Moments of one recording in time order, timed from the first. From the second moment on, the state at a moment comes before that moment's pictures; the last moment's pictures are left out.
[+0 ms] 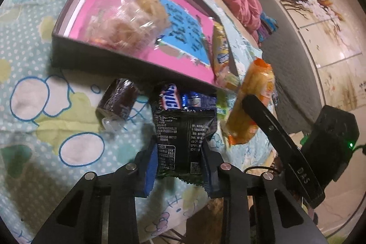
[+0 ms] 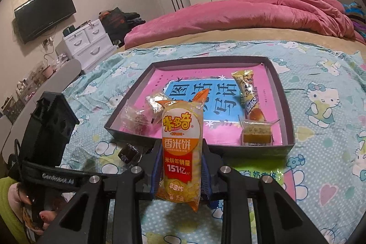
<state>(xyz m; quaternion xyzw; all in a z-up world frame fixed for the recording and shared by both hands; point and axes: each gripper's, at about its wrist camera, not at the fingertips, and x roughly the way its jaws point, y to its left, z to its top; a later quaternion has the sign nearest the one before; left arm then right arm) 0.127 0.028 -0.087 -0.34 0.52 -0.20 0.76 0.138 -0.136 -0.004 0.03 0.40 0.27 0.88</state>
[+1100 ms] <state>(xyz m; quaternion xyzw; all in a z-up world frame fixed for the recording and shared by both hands) 0.123 0.058 -0.010 -0.24 0.40 -0.15 0.87 0.146 -0.146 0.009 0.05 0.37 0.26 0.89</state>
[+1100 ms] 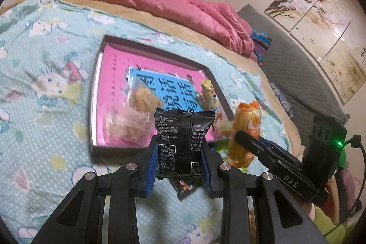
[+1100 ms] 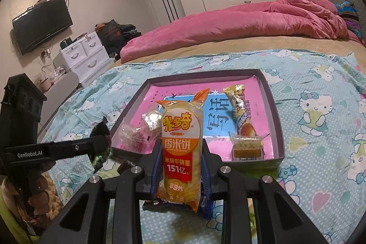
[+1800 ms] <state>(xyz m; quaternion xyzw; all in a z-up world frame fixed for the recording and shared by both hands) 0.159 0.044 -0.015 -0.22 0.40 -0.13 0.88 0.165 -0.143 0.016 0.05 0.36 0.24 0.90</state>
